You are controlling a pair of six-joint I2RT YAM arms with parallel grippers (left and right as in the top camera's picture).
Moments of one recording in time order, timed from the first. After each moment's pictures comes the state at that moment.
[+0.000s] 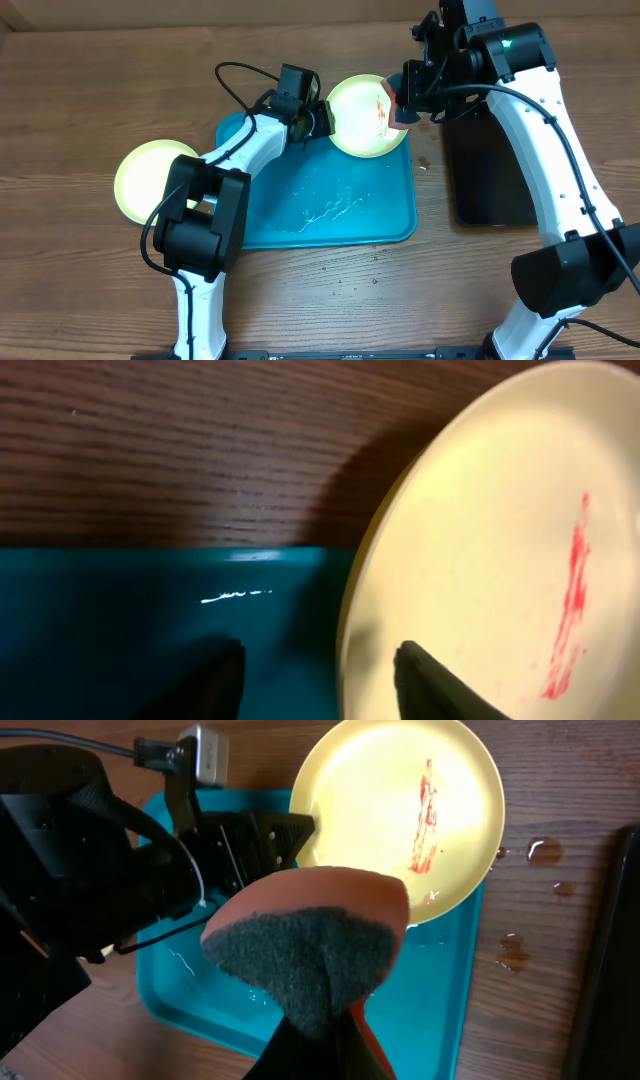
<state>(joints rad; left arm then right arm) -0.33 2.17 1.49 -0.28 0.18 -0.54 0.25 1.90 2.01 -1.26 -0.34 0.25</state>
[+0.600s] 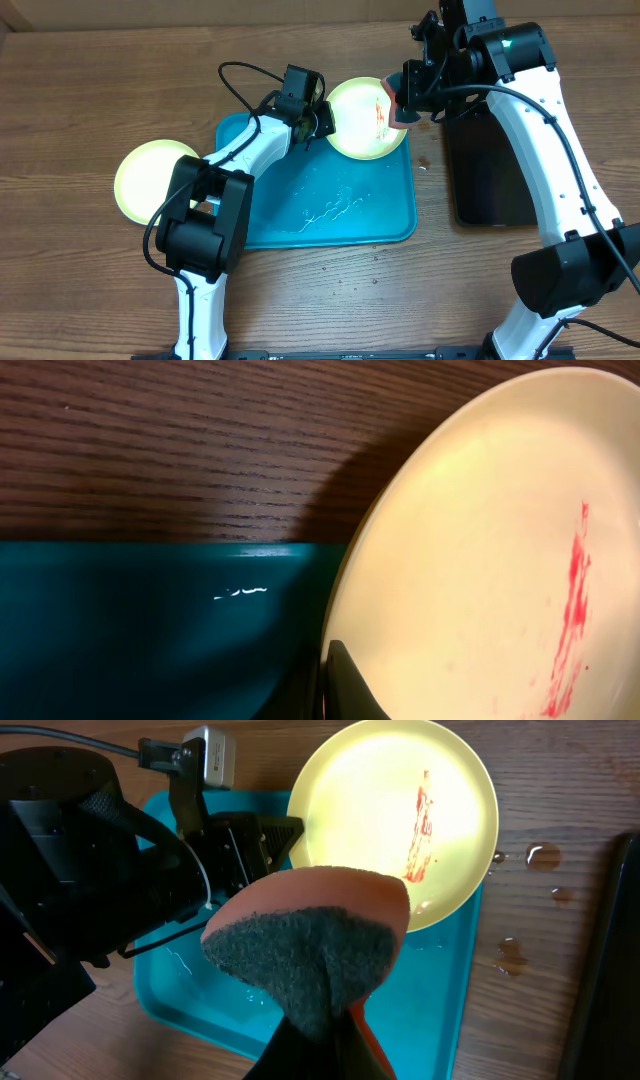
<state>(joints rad) -0.36 2.17 1.49 -0.28 0.15 -0.54 0.25 1.90 2.01 -1.26 -0.34 0.23</state>
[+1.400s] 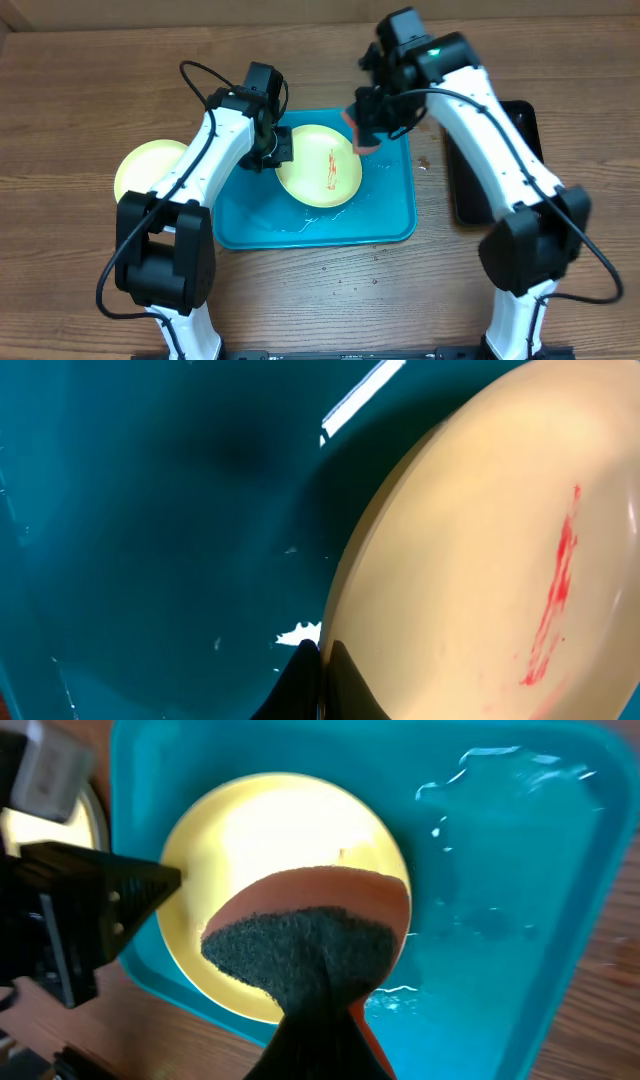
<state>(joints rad) -0.26 1.95 1.50 -0.96 0.06 -0.32 0.40 2.05 2.01 -1.25 -0.33 0.25</state>
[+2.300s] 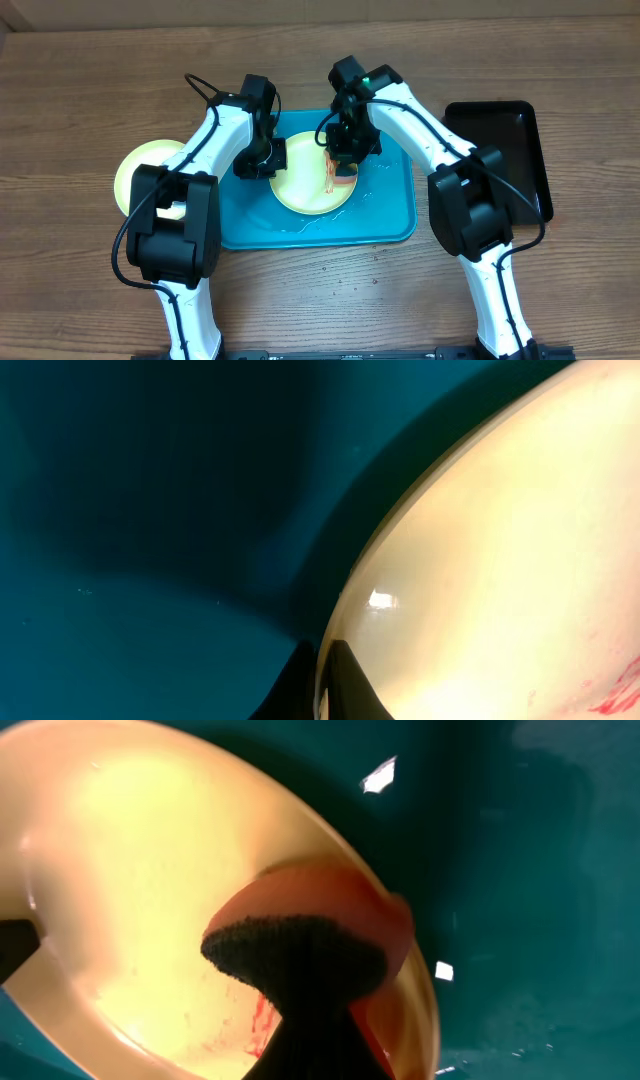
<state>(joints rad) -0.21 2.09 1.50 -0.96 0.09 -0.29 0.49 2.37 2.01 -1.16 -0.28 0.36</state>
